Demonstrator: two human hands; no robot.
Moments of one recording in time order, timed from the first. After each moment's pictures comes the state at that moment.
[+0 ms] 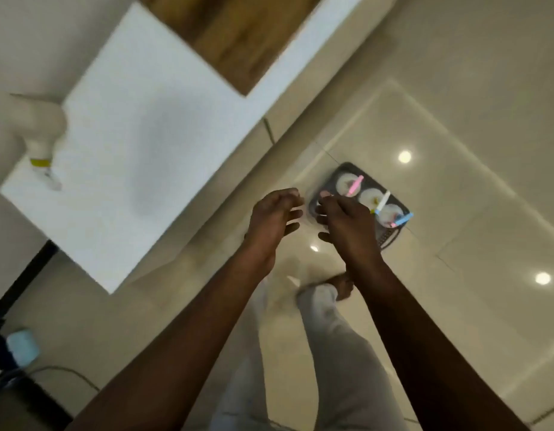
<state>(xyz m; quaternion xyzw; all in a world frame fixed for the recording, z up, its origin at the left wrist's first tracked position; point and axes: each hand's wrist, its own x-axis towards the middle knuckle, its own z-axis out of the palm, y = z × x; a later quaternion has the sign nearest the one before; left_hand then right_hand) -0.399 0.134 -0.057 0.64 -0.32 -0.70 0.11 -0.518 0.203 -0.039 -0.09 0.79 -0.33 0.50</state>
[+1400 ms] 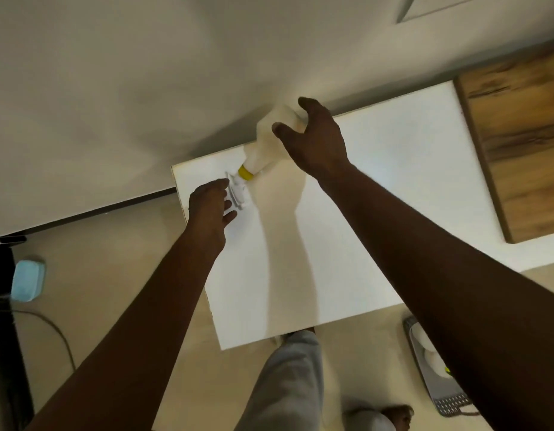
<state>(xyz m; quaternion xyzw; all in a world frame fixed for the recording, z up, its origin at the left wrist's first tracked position) 0.052 -0.175 -0.137 0.77 0.01 -0.54 0.35 -0.120 -0.273 -0.117 -0.55 0.68 -0.20 0.44</state>
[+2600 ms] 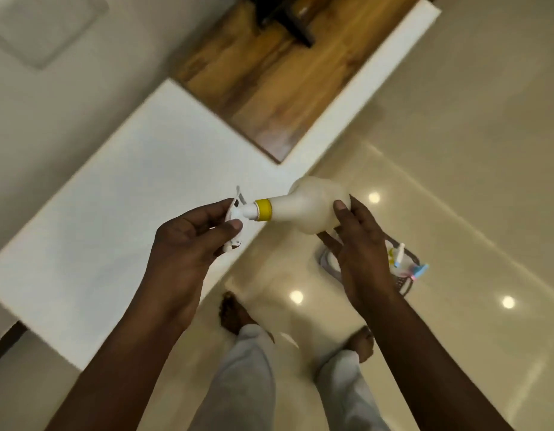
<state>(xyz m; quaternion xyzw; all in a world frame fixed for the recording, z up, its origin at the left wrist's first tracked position) -0.256 -0.041 0.001 0.54 -0.41 -0.71 0.19 -0.459 0.085 -0.056 0.01 0.66 -0.61 0.44</state>
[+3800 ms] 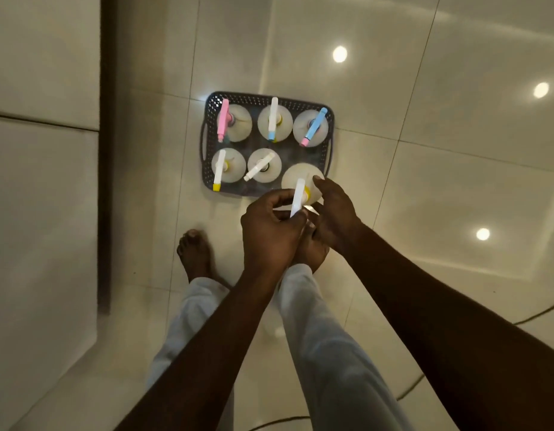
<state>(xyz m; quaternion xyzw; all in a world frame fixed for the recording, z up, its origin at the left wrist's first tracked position) -0.529 0.341 -0.286 0.51 -0.66 -0.55 -0.07 -0.606 0.438 -0.393 0.42 0.54 -0.58 0.44</state>
